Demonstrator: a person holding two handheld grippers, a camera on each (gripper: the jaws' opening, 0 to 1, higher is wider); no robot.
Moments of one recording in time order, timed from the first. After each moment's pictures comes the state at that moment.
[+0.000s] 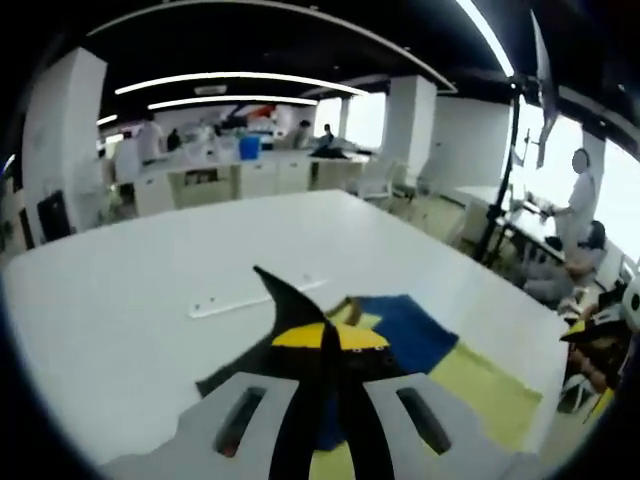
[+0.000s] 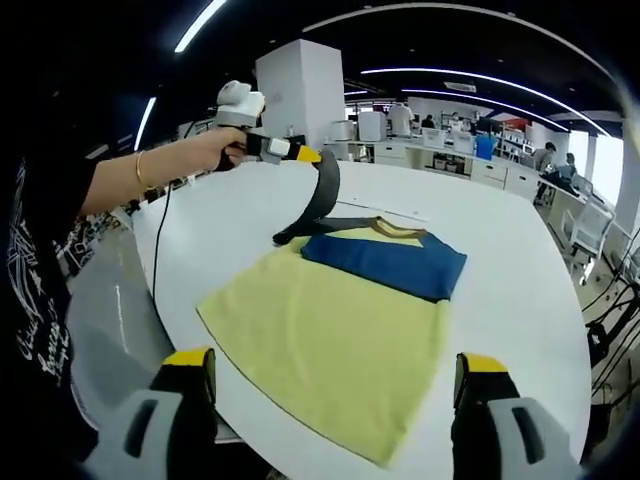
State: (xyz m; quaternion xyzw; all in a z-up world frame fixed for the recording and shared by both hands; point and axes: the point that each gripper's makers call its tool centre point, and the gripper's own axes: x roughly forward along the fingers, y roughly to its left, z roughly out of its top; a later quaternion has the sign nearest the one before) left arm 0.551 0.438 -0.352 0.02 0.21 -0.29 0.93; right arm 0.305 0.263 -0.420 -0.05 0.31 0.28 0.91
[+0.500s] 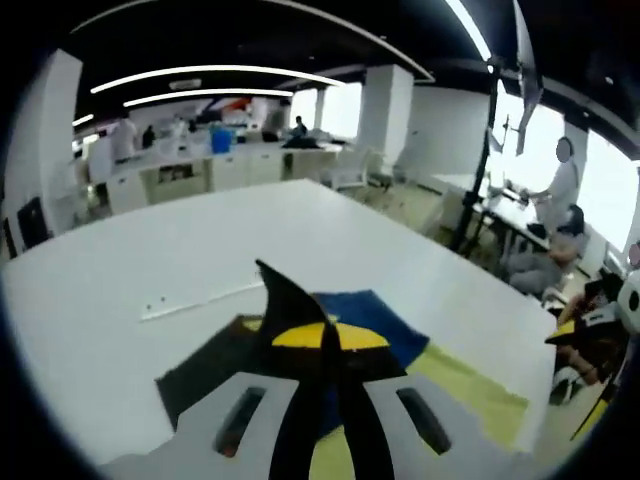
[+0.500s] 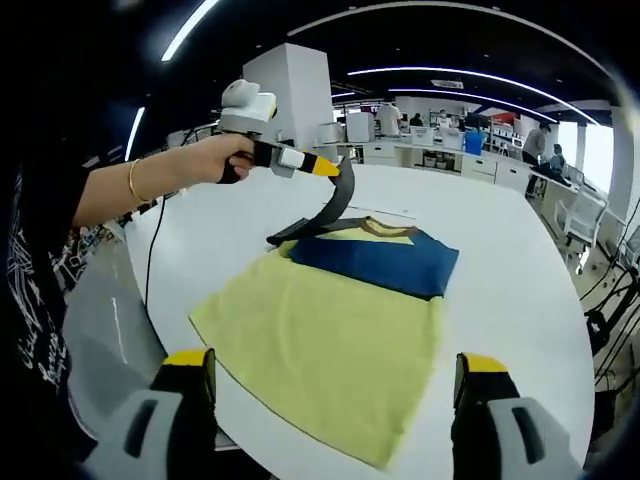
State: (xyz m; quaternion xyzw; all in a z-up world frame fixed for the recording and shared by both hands) left arm 0.543 0.374 -0.375 0.02 0.23 -0.33 0.92; right arm 0.312 0.258 -0.423 -0.03 0.31 0.27 0.91
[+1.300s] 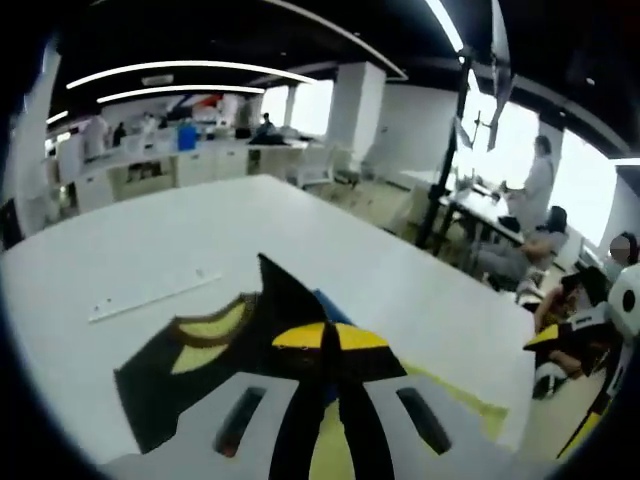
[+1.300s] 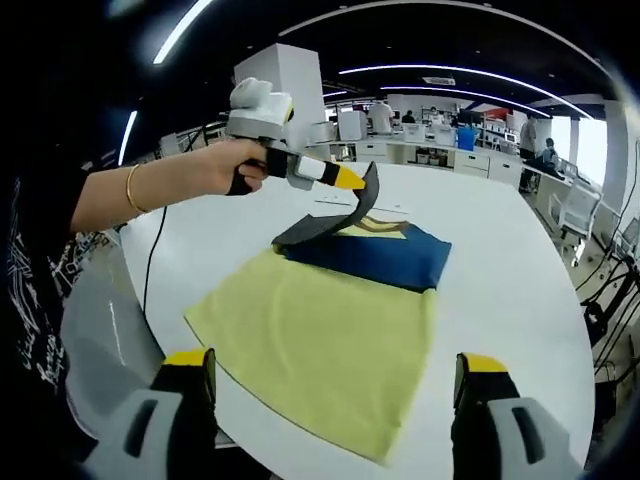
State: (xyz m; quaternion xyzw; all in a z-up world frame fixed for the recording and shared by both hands) left arm 0.521 0.308 -0.393 0.01 0.23 -0.40 0.89; right arm 0.310 0.251 -0.429 -0.02 0.31 0.25 0.92
